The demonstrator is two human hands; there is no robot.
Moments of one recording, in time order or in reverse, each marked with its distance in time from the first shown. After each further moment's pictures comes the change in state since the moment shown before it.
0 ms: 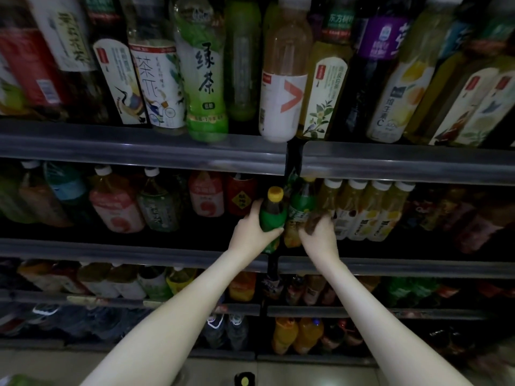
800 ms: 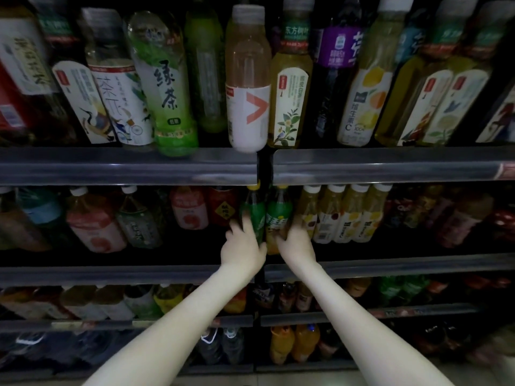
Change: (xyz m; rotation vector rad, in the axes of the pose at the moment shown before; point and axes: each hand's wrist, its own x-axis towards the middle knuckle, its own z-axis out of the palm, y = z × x) left_hand -0.011 0.035 0.018 0.611 -0.051 -0.120; right_hand 0.010 -0.002 0.011 -0.117 -0.045 -0.018
